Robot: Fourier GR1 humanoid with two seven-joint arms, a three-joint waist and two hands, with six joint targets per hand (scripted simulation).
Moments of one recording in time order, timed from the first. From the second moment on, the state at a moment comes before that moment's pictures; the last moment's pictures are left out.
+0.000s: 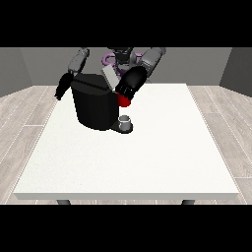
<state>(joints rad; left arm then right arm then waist) -1.28 0.47 0.10 -0.64 -0.85 -0.31 -0.17 -0.49 -0.08 -0.07 -1.26 0.17 -0.21 0.00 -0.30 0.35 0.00</state>
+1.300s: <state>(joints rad) -1.30 0.52 0.08 -0.65 -0.93 -0.20 -0.28 -0.52 -0.08 -0.05 -1.27 0.21 -0.22 0.02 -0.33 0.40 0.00</state>
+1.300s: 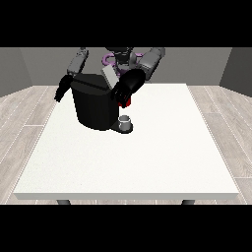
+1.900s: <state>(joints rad) -1.22 0.48 0.09 -0.63 -0.93 -0.20 -0.26 -0.43 -0.07 -0.05 -1.26 0.18 -0.19 0.02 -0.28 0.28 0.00</state>
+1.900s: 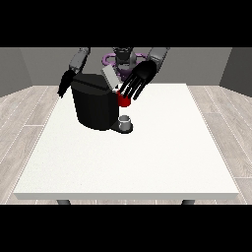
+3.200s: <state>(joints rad) -0.62 0.04 0.38 -0.64 -0.43 -0.28 -0.35 -0.24 -0.12 -0.06 -1.32 0.08 -0.03 -0.01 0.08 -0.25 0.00</state>
